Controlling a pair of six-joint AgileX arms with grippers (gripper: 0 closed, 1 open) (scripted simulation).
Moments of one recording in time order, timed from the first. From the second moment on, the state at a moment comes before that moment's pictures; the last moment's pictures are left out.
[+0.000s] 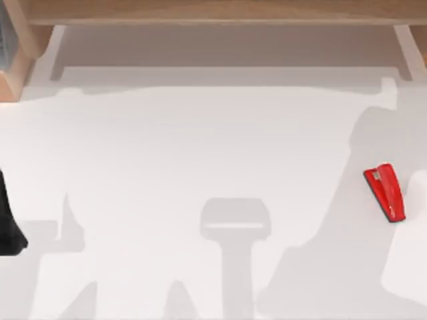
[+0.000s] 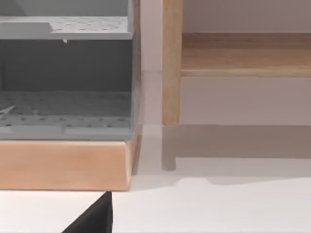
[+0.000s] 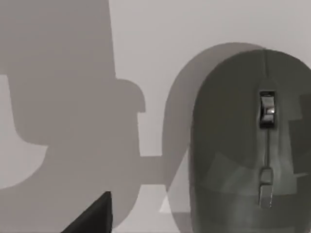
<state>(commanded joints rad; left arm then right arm) 0.00 0.00 0.00 0.00 0.00 0.00 -0.37 2.59 2.42 -1.31 -0.03 -0.34</state>
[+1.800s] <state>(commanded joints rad) 0.00 0.00 0.00 0.00 0.00 0.00 -0.37 2.60 2.36 -1.23 -0.03 -0.33</state>
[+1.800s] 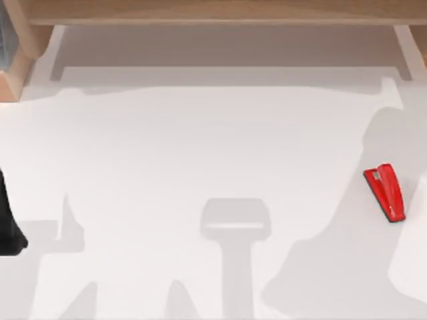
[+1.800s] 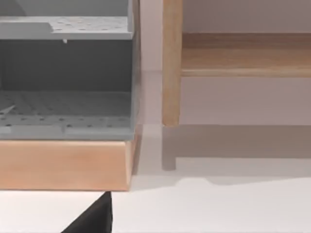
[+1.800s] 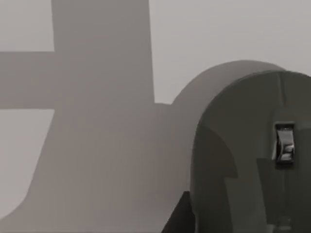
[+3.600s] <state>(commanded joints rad) 0.00 0.00 0.00 0.00 0.00 0.00 -0.12 1.81 1.71 -1.19 -0.03 -0.10</state>
